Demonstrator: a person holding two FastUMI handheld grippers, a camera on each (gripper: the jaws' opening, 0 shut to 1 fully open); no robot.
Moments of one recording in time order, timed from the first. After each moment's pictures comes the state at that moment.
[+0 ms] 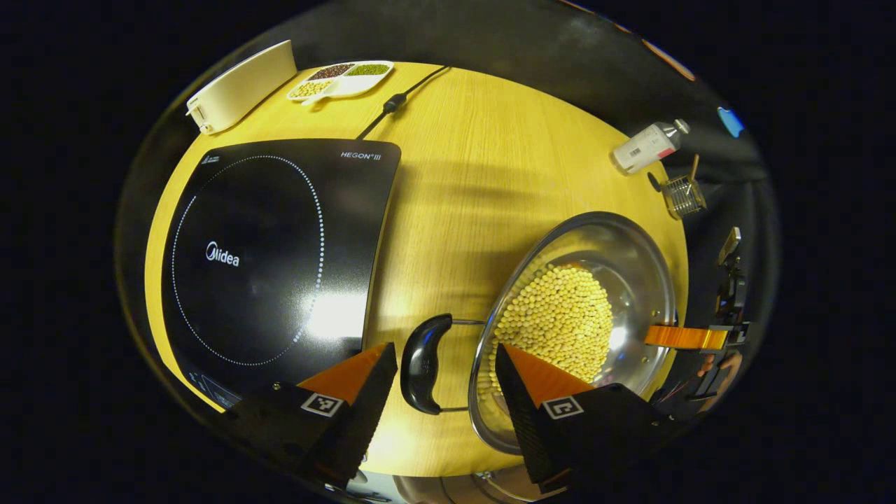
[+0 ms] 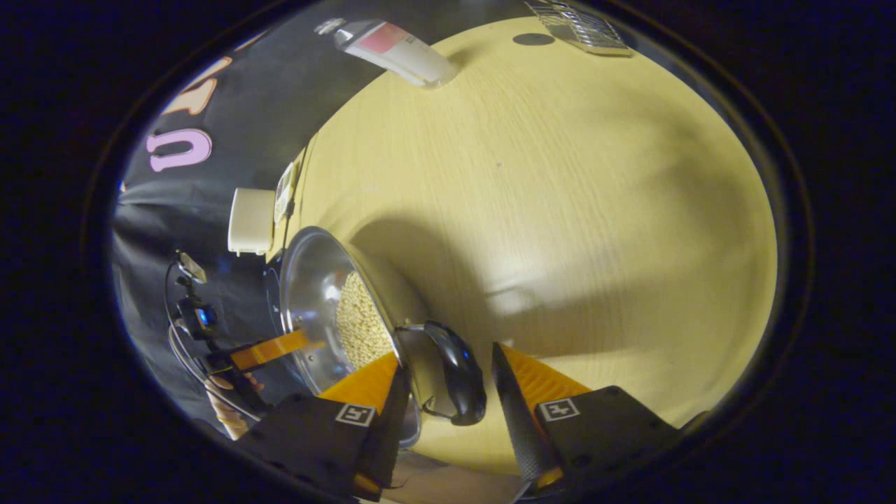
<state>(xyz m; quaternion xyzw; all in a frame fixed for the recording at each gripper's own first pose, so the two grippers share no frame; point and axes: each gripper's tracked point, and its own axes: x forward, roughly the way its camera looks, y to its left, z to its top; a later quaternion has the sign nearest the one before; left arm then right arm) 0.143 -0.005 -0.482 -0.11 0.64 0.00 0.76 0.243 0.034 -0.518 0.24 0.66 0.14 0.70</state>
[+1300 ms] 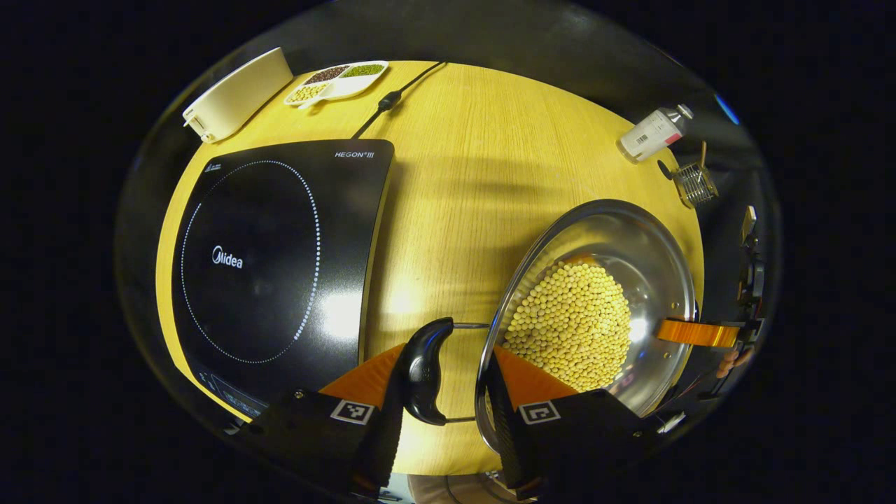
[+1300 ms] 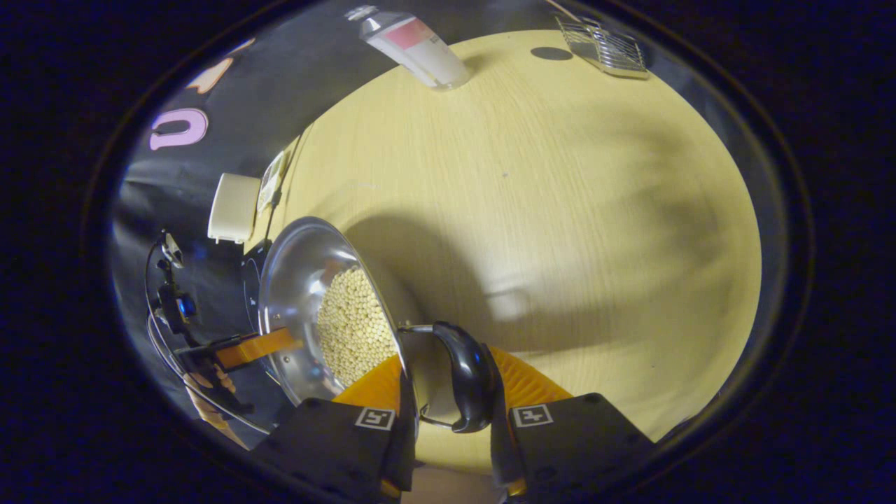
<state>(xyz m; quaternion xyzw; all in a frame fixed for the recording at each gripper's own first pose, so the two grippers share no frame) 0.141 -0.004 -0.483 -0.08 0.65 0.01 0.76 0.246 0.026 -0.511 0.17 0.65 0.12 0.73</state>
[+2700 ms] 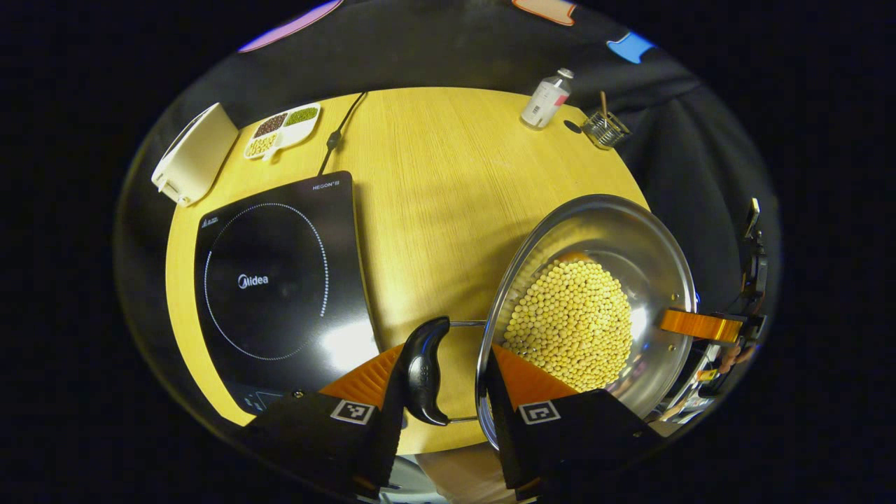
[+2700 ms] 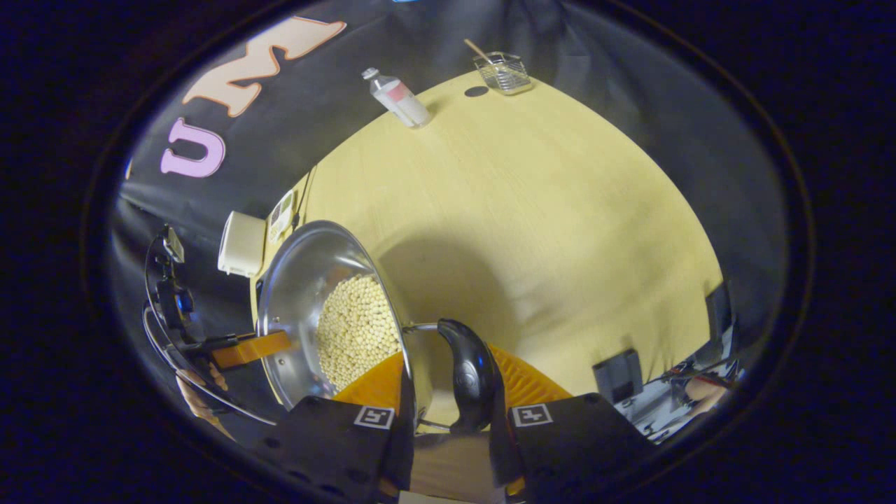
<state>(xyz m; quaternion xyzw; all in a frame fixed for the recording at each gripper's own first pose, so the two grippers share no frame) 0.194 0.009 -0.481 0.01 0.62 -0.14 0.77 0.103 0.036 -0.426 0.24 0.56 -0.01 0.79</state>
